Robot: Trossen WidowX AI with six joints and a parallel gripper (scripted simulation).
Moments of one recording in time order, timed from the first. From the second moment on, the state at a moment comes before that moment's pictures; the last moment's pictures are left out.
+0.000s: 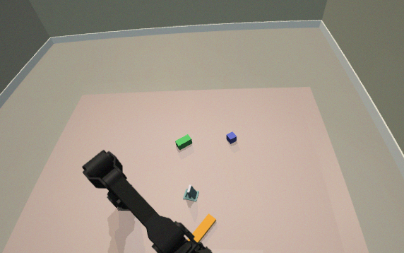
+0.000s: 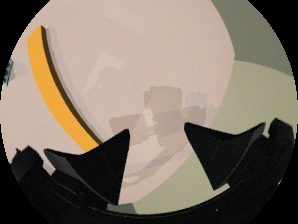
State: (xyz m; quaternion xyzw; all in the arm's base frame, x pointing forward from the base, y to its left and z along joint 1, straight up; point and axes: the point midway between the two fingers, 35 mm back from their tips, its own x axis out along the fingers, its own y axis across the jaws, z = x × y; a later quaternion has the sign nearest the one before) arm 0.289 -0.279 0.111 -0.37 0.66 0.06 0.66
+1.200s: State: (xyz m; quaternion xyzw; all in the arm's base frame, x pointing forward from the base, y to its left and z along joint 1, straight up) arm 0.246 -0.176 0.071 -0.32 0.63 0.30 0.64
